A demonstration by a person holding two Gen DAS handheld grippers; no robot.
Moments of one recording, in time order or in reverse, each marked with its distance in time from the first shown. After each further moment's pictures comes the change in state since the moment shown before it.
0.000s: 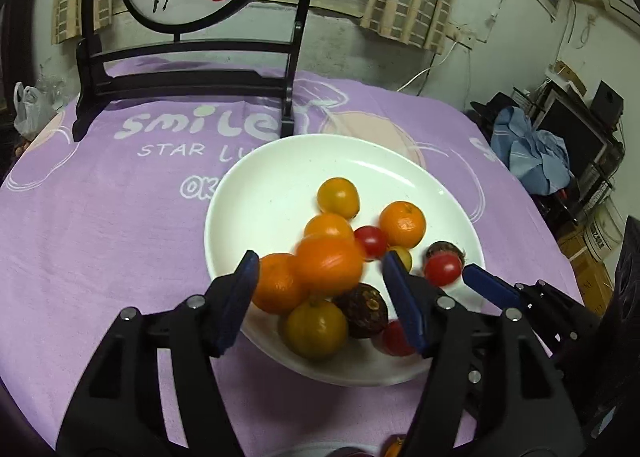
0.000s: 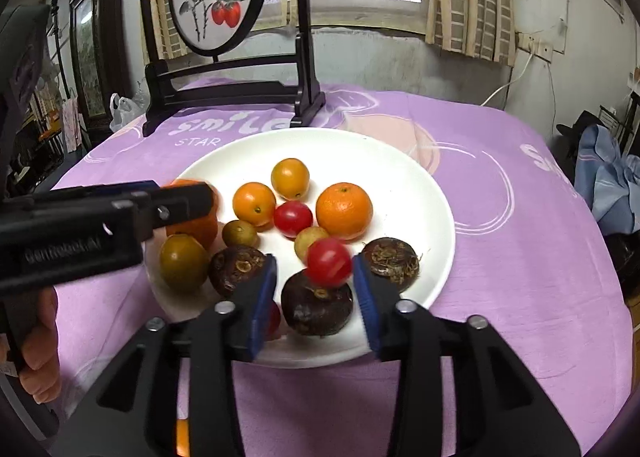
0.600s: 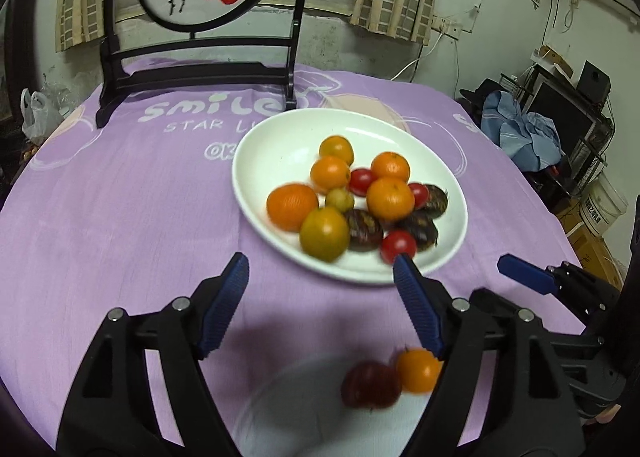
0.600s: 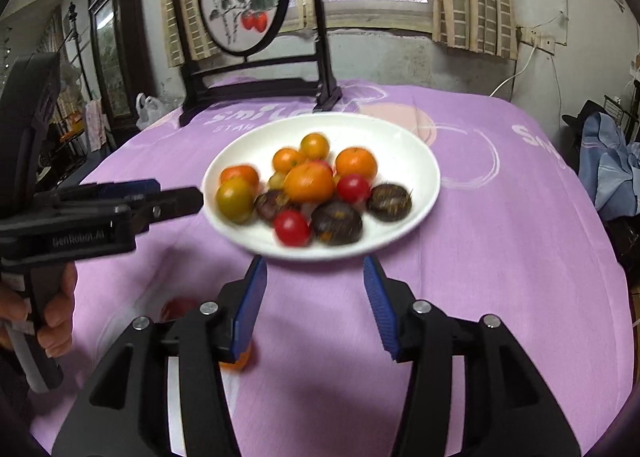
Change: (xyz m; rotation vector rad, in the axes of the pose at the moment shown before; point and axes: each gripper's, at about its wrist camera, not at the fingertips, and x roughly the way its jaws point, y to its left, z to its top) left arm -0.054 0.005 -0.058 0.043 -0.006 0.015; right arm -0.070 0.008 -0.051 -0.021 0.031 0.086
